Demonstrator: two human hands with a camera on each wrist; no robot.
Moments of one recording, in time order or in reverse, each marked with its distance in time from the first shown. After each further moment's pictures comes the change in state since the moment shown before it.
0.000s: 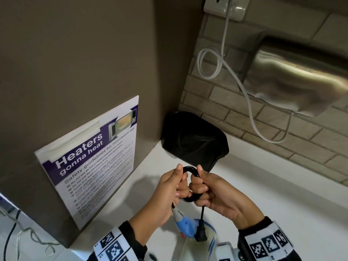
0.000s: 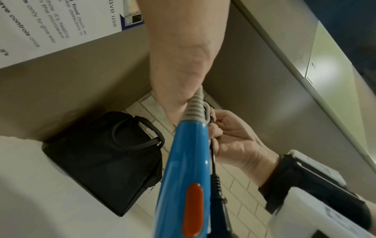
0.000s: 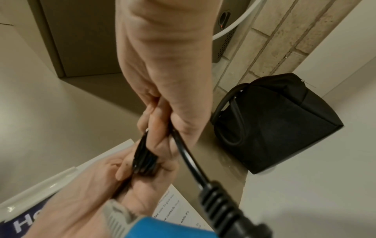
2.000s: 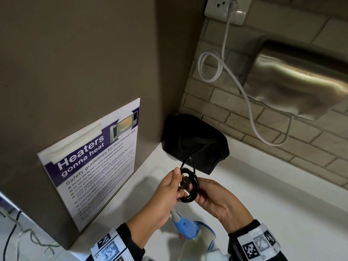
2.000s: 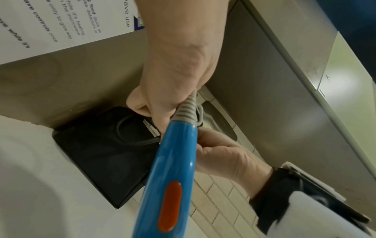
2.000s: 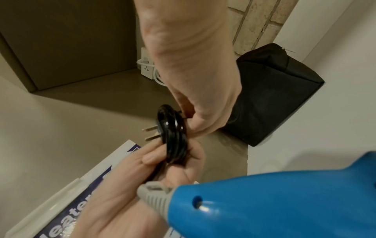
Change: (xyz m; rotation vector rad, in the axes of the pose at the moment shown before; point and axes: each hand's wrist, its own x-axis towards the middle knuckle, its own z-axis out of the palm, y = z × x) left_hand 0.001 -0.004 0.000 0.172 0.133 -0.055; right_hand 0.025 0.014 0.002 0.445 0.246 0.035
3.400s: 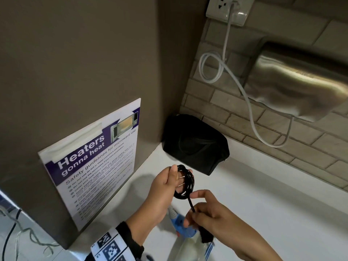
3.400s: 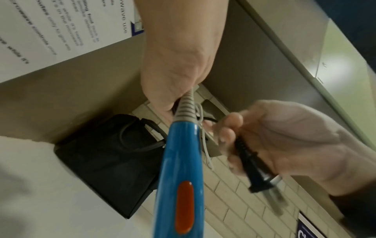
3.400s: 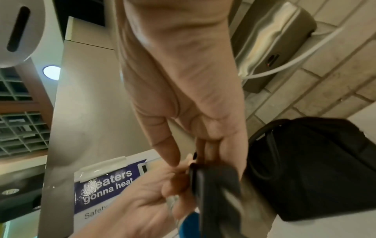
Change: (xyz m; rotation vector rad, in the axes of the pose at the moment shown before) left_hand 0.016 -0.004 -0.008 0.107 0.116 0.118; right_hand -0.074 0.010 -0.002 -1.091 -0.177 -0.154
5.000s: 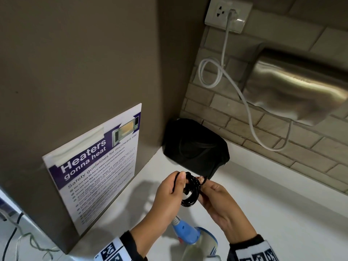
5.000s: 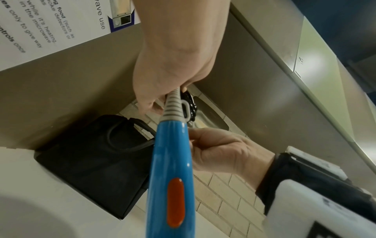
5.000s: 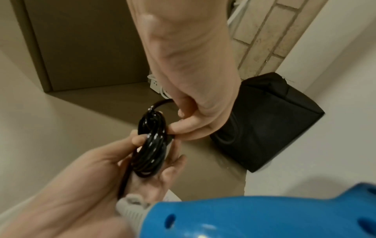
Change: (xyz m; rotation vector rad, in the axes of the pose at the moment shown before) left_hand -0.019 0.006 0.007 0.223 0.028 0.225; right_hand 0.064 0.023 -0.013 0.800 0.321 -0.044
